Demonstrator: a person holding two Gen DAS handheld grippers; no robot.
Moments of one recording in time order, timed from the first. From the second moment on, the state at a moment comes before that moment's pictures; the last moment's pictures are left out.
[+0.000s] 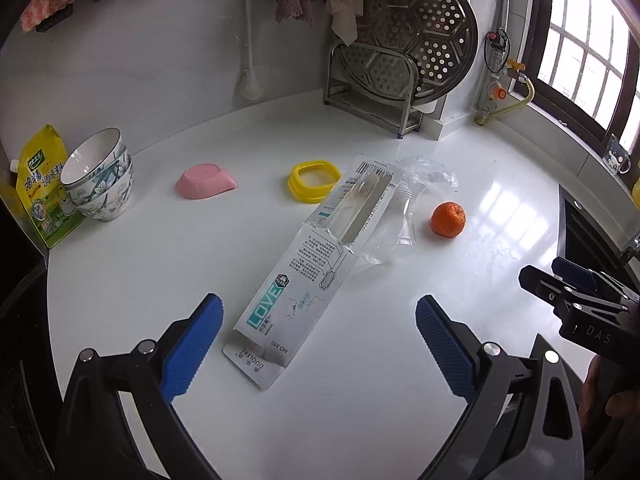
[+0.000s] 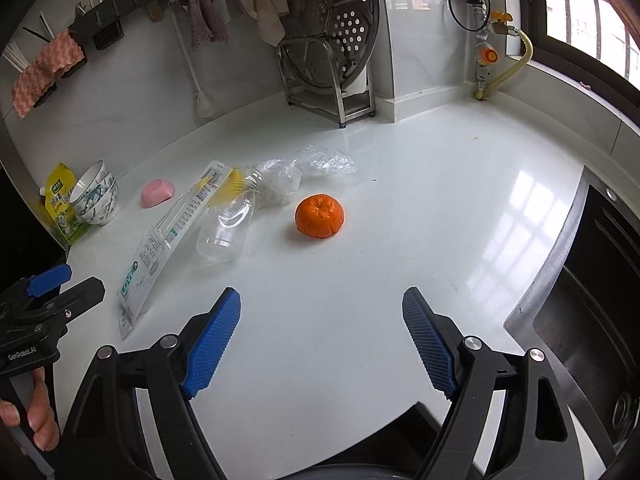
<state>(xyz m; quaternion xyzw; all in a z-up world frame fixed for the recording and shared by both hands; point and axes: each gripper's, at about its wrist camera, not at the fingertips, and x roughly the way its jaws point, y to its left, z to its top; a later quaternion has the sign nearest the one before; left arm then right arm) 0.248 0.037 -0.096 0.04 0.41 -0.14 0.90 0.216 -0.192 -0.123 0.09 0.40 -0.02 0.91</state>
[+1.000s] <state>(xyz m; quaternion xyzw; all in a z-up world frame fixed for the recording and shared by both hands) 0.312 0.030 -0.154 0.04 0.42 -0.19 0.89 0.319 -0.199 -0.179 0.10 0.42 -0.06 0.90</state>
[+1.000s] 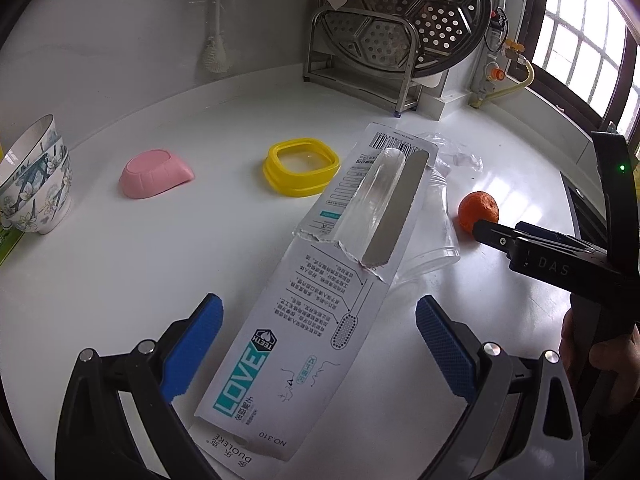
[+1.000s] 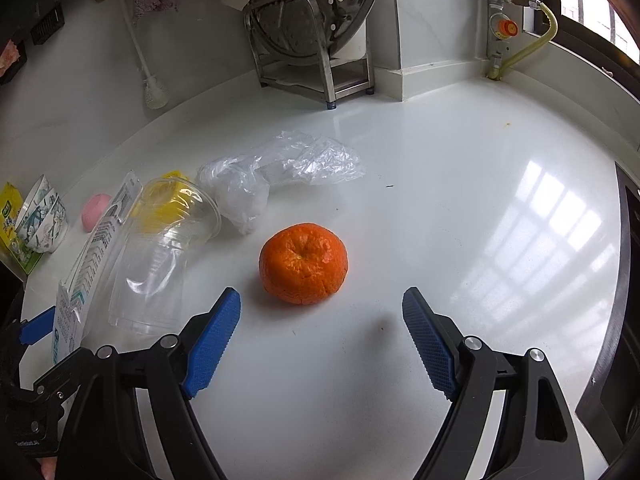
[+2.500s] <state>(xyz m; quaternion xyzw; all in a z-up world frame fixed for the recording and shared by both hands) 0.295 0.036 -0.123 0.04 0.41 -0.19 0.89 0.289 -0.198 -0.146 0.08 0.41 -0.06 0.91</state>
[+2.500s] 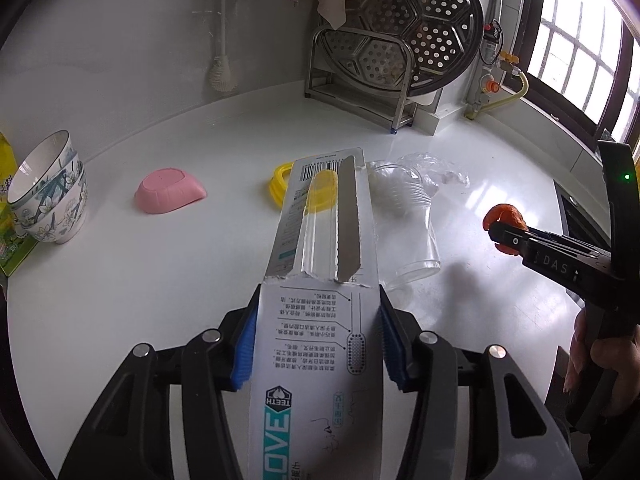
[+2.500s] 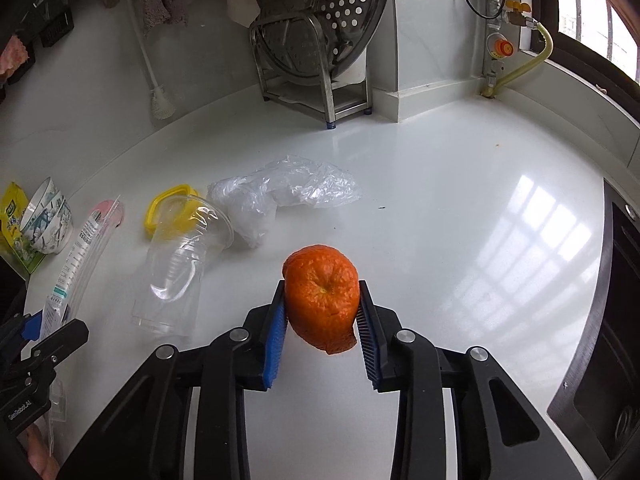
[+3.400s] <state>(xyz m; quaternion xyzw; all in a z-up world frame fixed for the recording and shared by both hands) 0.077 -0.049 -0.044 0.06 0.41 -0.28 0.87 -0.002 -0.246 -0.106 0.13 0.46 -0.07 0.87</state>
